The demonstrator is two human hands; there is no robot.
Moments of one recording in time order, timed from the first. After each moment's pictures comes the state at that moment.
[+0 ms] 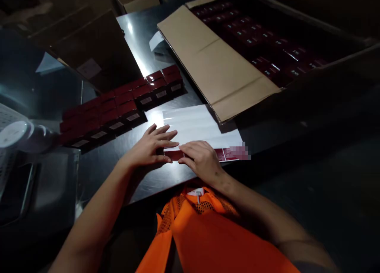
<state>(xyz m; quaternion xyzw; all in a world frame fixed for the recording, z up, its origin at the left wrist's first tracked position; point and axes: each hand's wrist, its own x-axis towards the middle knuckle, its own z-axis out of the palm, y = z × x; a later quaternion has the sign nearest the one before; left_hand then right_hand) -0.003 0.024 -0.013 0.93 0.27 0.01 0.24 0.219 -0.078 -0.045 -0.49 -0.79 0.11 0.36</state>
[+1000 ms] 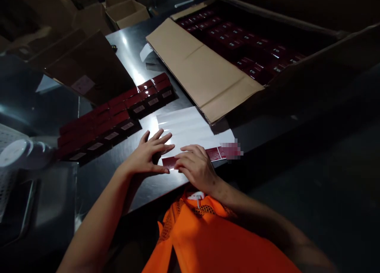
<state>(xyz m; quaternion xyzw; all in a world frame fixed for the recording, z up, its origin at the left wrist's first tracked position) 0.004 0.020 -0.012 0.92 0.29 -0.03 0.25 0.215 -0.098 -0.044 -0.47 -0.75 0.12 0.44</state>
